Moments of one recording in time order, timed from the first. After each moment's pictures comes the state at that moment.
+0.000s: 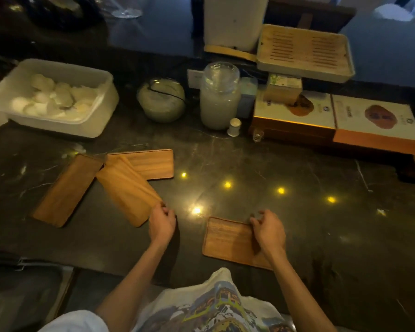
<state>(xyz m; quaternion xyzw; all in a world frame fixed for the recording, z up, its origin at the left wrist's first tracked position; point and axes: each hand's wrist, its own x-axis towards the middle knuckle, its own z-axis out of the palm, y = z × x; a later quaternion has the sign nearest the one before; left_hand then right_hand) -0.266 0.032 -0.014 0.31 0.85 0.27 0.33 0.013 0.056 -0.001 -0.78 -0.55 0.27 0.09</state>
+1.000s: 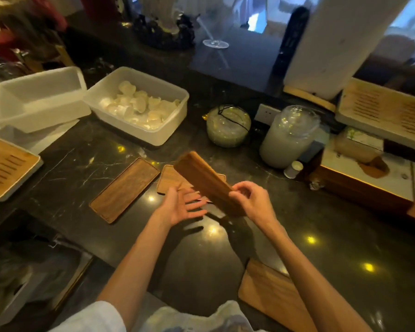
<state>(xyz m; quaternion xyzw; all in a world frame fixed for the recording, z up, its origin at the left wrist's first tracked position) -0.399 0.092 0.073 -0.06 0.52 0.49 0.70 -0.188 0.174 0.088 -0.49 -0.74 0.43 0.19</state>
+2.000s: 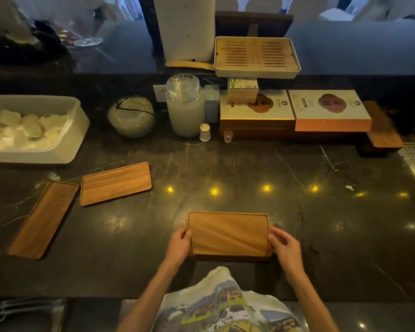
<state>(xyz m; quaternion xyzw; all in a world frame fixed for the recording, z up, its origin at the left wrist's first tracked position) -0.185 -0.002 0.001 0.35 0.73 0.22 0.55 0.100 -0.021 -0.009 -0.75 -0.30 0.47 0.36</state>
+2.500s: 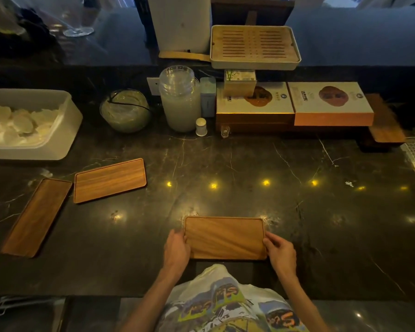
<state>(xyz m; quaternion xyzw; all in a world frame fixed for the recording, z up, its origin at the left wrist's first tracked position) -0.174 -0.010 -0.015 0.51 0.78 0.09 0.35 0.103 -0.028 -0.037 -0.81 -0.34 0.40 0.26</state>
